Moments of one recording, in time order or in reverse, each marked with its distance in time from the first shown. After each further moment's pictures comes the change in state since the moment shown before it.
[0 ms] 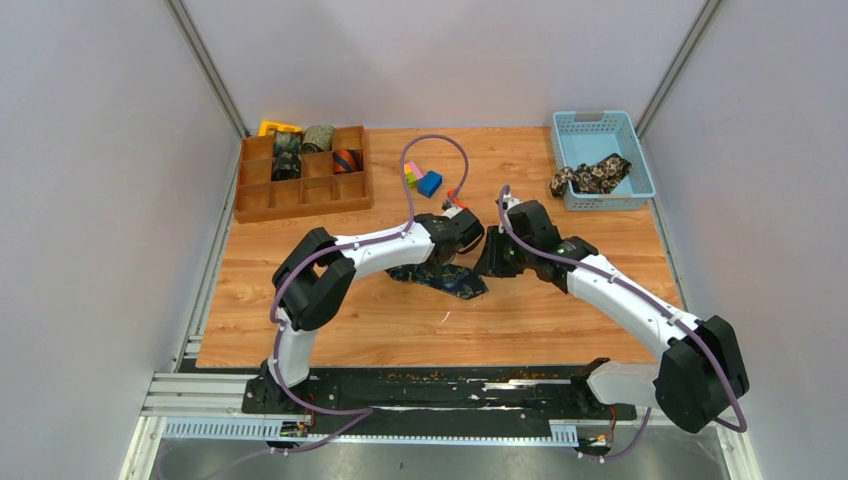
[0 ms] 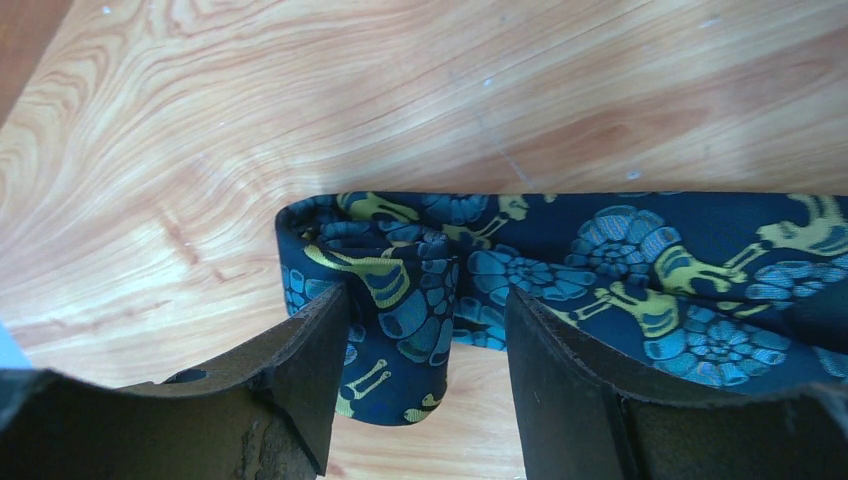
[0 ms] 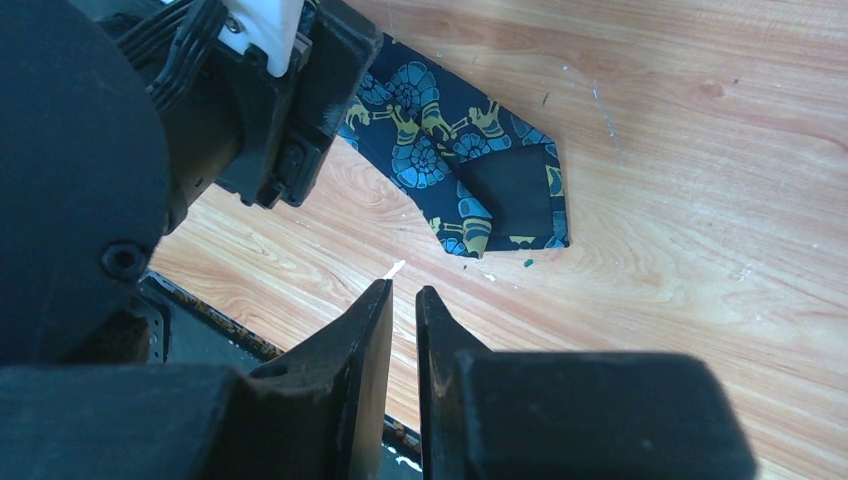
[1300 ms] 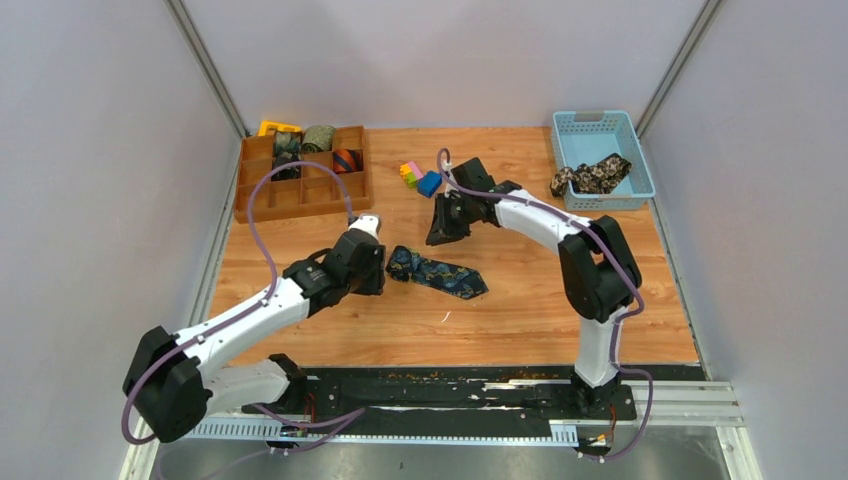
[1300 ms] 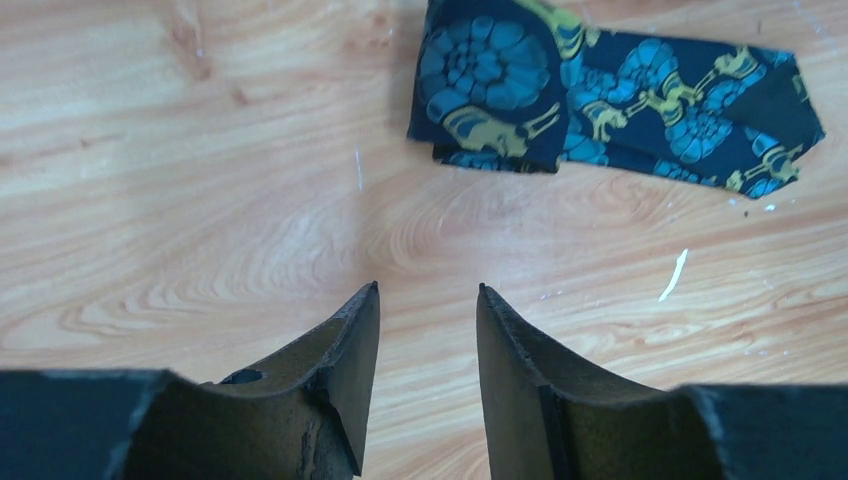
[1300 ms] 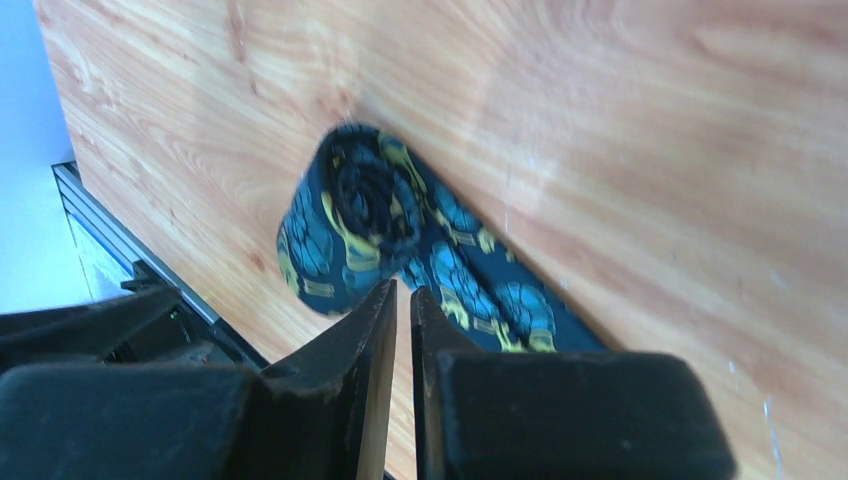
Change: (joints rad) left arm 0.182 -0.854 -0.701 0.297 0.301 -0.131; right arm 0.000 0.628 0.504 -0.001 -0.216 -0.005
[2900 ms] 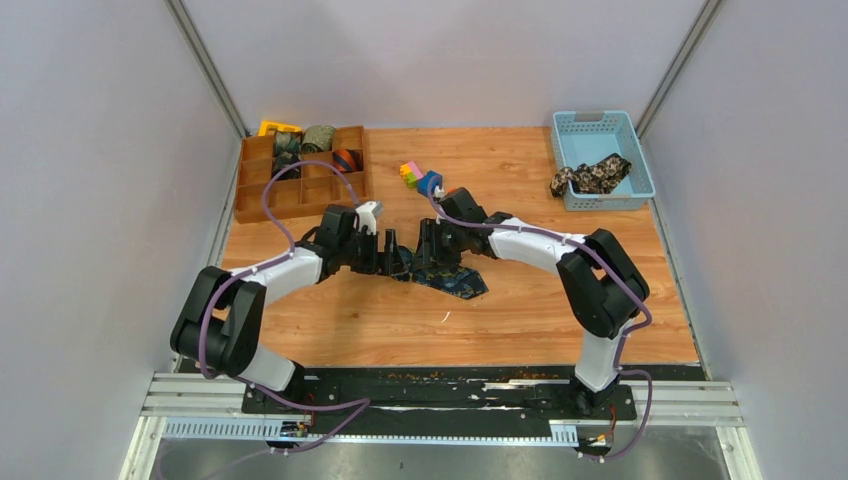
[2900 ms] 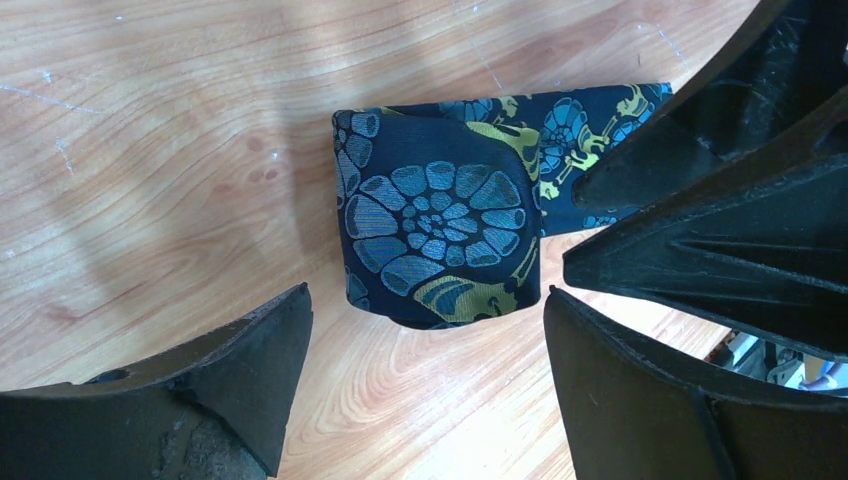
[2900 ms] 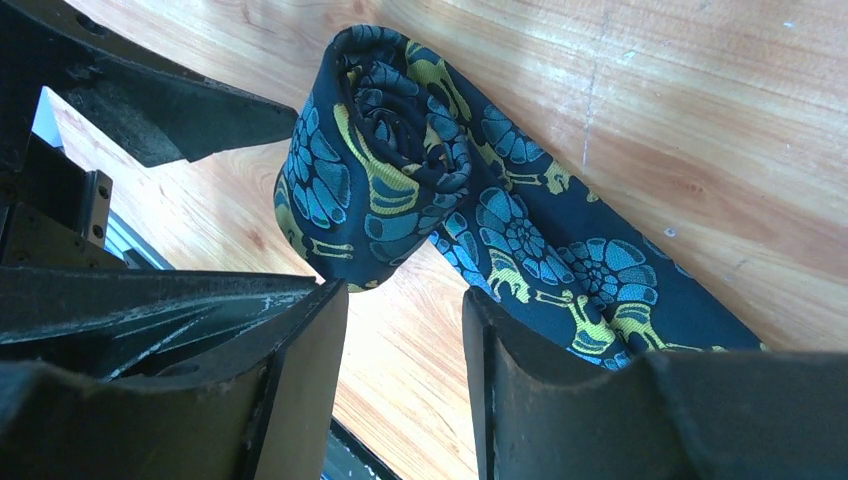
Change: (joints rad) left arm 0.370 0.337 -0.069 0.443 0.697 0.159; right arm 0.130 -0.041 -0.183 0.193 0.063 0.137
